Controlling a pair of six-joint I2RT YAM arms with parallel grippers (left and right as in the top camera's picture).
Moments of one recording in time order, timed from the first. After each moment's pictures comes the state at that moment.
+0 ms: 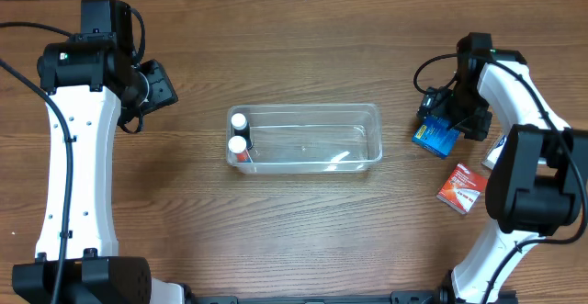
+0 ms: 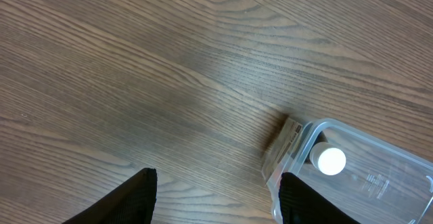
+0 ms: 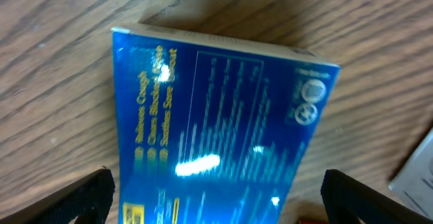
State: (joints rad) left arm 0.06 1.64 1.74 -1.34 -0.03 -0.39; right arm -0.11 2.05 1.51 -1.04 0.03 0.33
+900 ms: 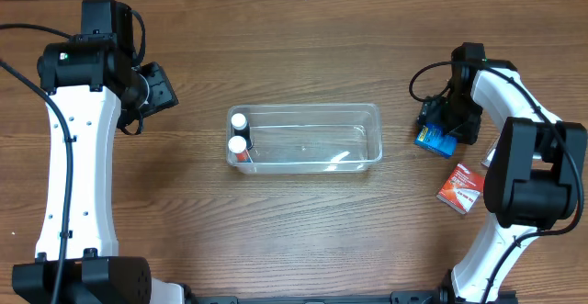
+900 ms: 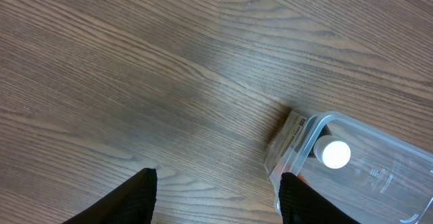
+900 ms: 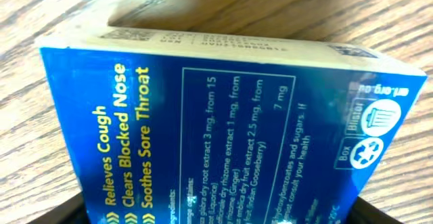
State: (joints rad) left arm 0.06 1.64 1.74 -1.36 -0.03 -0.39; right arm -0.11 2.08 1.44 -0.94 0.00 0.30
